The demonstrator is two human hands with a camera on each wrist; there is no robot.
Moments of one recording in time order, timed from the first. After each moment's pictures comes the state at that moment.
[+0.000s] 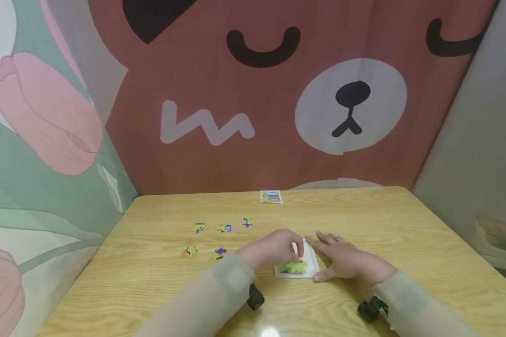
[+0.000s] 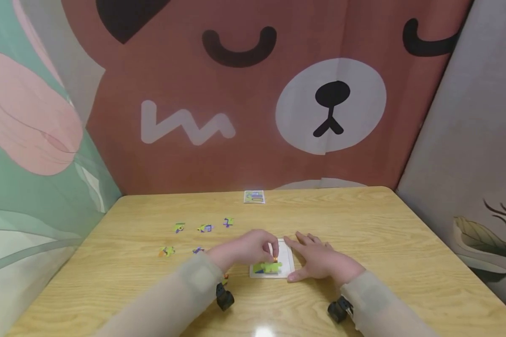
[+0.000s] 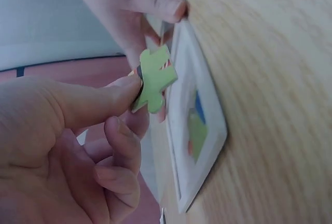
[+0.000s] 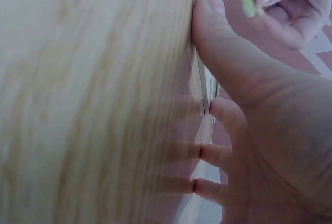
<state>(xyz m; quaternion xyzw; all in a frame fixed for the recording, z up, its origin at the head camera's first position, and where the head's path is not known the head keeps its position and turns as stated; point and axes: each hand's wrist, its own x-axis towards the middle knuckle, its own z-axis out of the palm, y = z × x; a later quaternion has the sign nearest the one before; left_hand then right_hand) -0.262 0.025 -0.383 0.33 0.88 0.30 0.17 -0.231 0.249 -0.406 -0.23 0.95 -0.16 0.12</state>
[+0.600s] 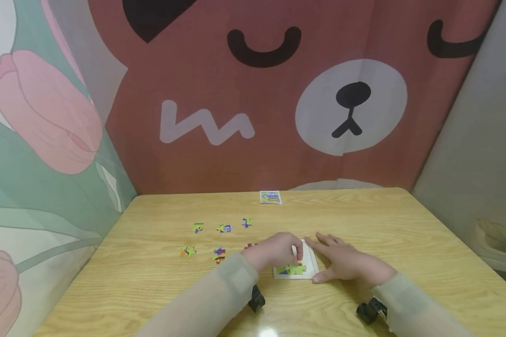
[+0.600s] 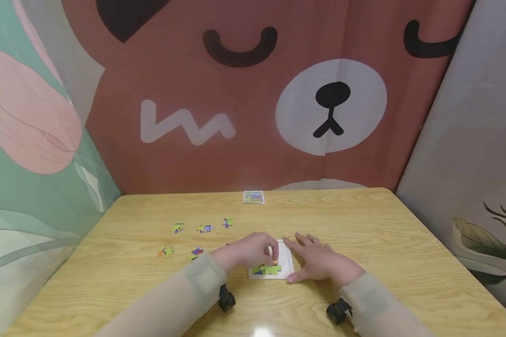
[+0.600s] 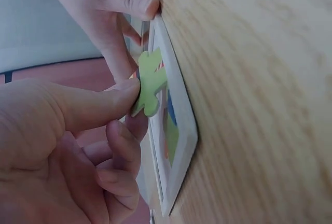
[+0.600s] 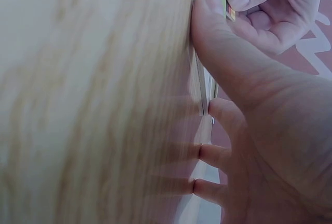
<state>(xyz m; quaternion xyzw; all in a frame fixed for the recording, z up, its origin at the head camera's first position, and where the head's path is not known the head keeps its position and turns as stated) -0.262 0.033 -0.390 0.30 0.89 0.28 0.19 -0.232 0.250 -0.407 -0.22 0.95 -0.17 0.12</state>
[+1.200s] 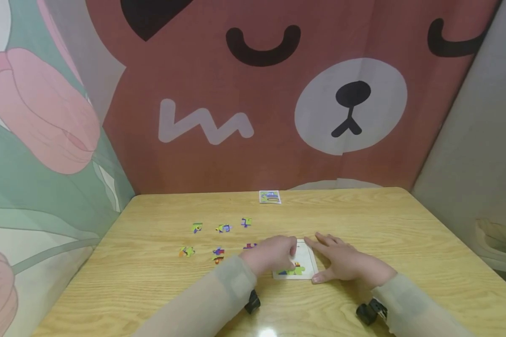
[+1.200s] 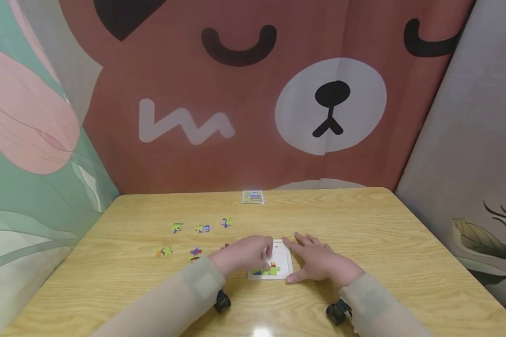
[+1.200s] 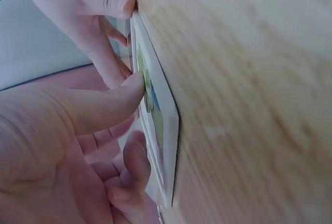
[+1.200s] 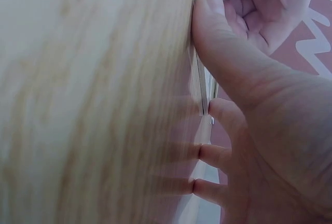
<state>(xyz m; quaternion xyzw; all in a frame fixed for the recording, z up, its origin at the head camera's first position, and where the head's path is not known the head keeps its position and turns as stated) -0.261 0.028 -0.393 0.31 0.92 0.18 0.14 -0.232 0.249 -0.408 -0.22 0.96 -0.16 0.12</state>
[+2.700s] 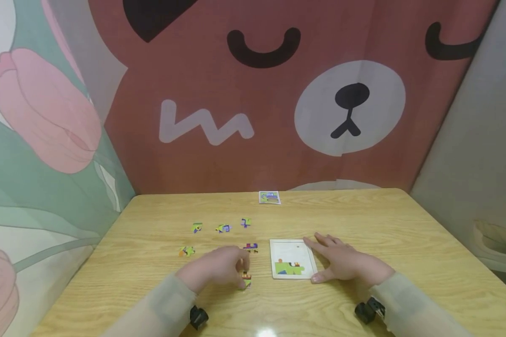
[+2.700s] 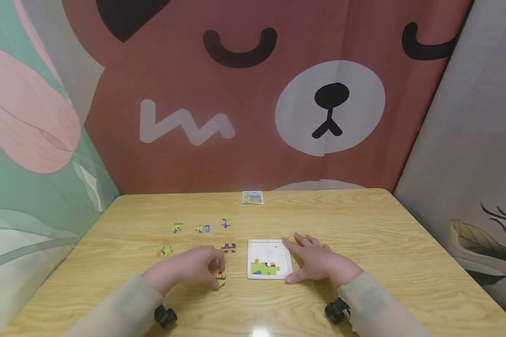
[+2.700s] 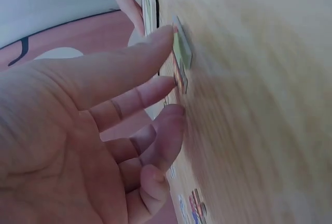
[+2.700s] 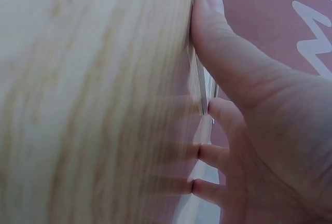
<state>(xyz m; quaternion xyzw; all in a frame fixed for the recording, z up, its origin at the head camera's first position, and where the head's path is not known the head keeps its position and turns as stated) -0.235 -0.085 -0.392 0.26 0.92 0.24 0.17 -0.234 0.251 -0.409 -0.21 0.95 -0.15 0.14</state>
